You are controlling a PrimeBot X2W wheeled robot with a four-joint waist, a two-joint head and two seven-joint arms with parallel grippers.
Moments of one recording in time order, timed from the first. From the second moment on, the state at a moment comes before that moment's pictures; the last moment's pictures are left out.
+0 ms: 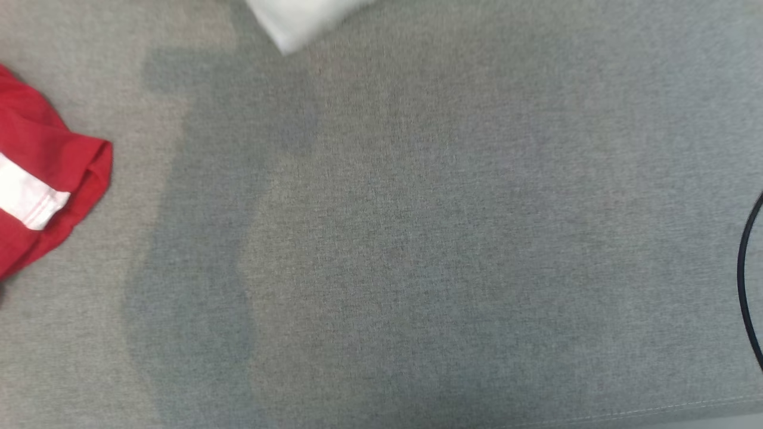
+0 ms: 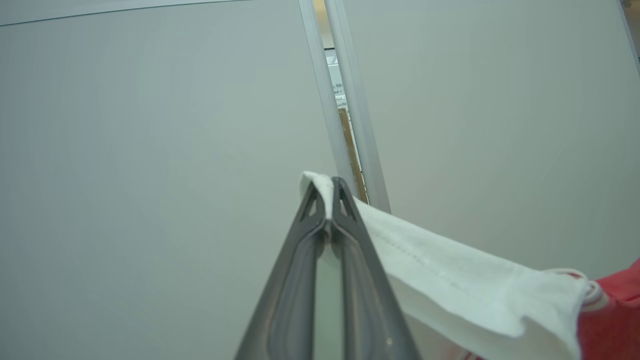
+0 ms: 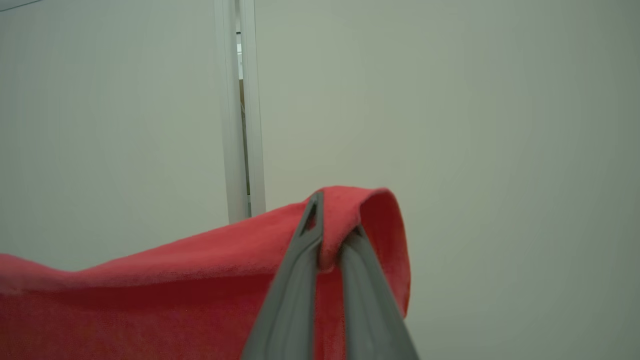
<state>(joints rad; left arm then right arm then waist) -1.60 0.28 -0.25 0.46 -0.31 -0.11 -0.04 -1.42 -0.24 -0.03 0.40 0.29 0.13 0.00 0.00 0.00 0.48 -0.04</state>
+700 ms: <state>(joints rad) -1.46 0.21 -0.33 0.69 -0.27 -0.13 -0.26 -1.31 -0.25 0.08 0.85 0.38 0.13 -0.26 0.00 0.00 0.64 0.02</state>
